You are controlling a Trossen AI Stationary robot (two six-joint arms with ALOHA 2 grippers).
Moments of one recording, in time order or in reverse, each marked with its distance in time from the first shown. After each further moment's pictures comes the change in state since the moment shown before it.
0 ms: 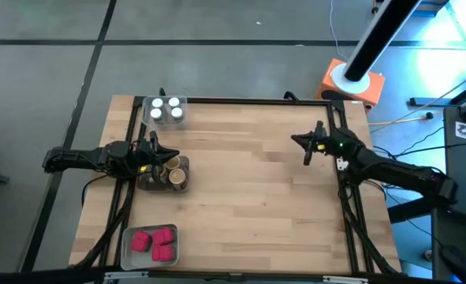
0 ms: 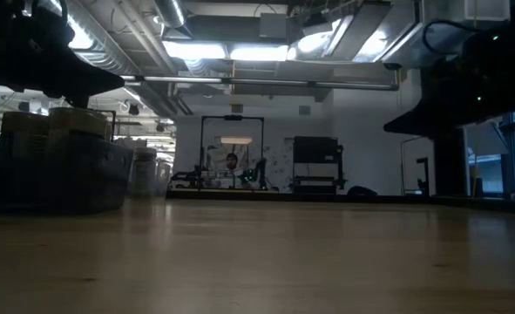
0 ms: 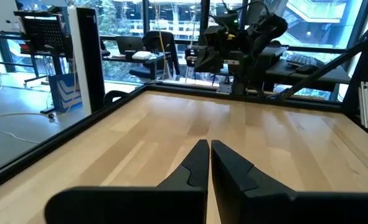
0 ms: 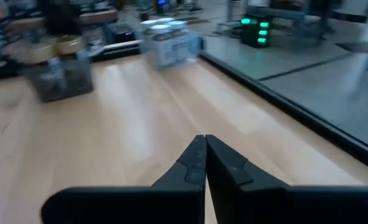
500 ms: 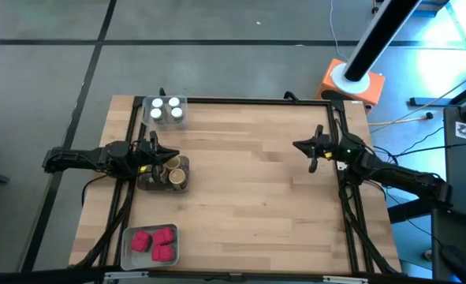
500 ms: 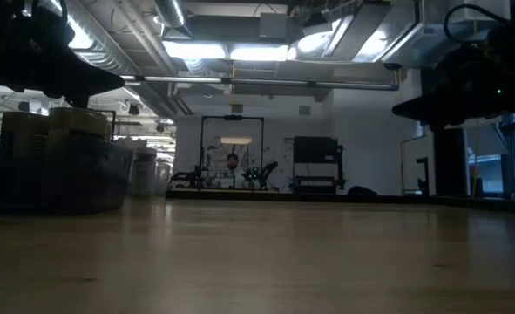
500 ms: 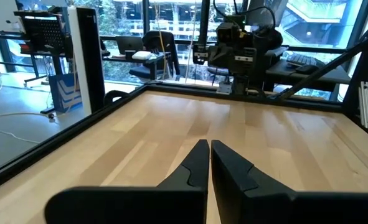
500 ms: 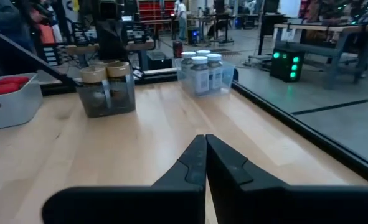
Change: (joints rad) left arm 0.000 0.000 0.000 0.000 0.000 0.000; right arm 0.081 -0.217 -0.059 -0.033 -0.064 -0.026
